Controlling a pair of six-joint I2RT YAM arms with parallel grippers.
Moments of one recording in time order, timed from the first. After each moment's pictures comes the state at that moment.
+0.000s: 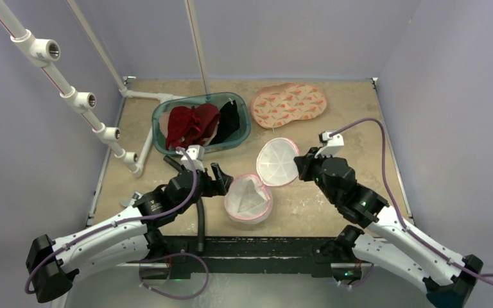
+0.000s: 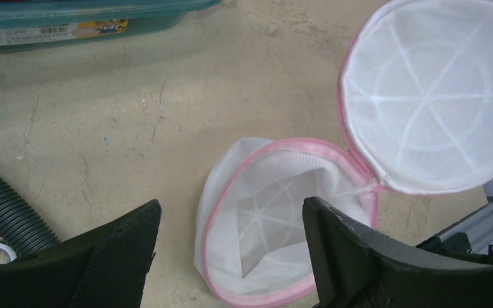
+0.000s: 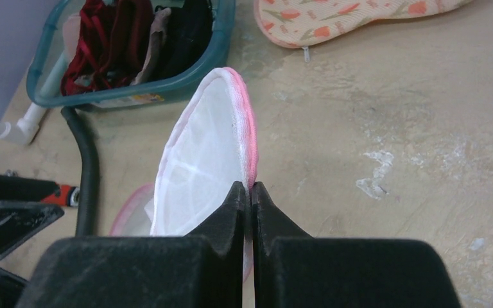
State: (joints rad) left arm -0.93 0.77 0.49 -0.19 -0.37 -0.74; right arm 0.74 0.68 0.64 -0.29 0.36 0.50
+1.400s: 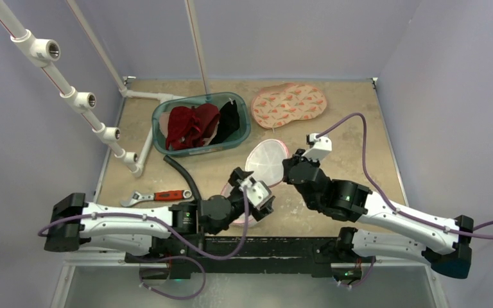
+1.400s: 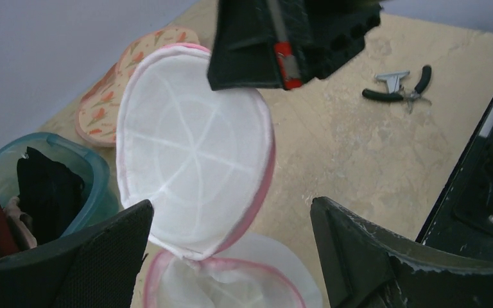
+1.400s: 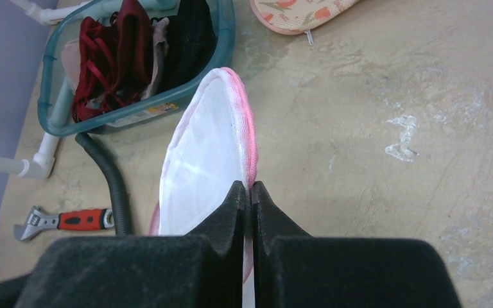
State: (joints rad) left arm -1.42 1.06 0.66 0.29 -0.58 0.11; right arm 1.14 0.92 0.89 -0.52 0.84 0.83
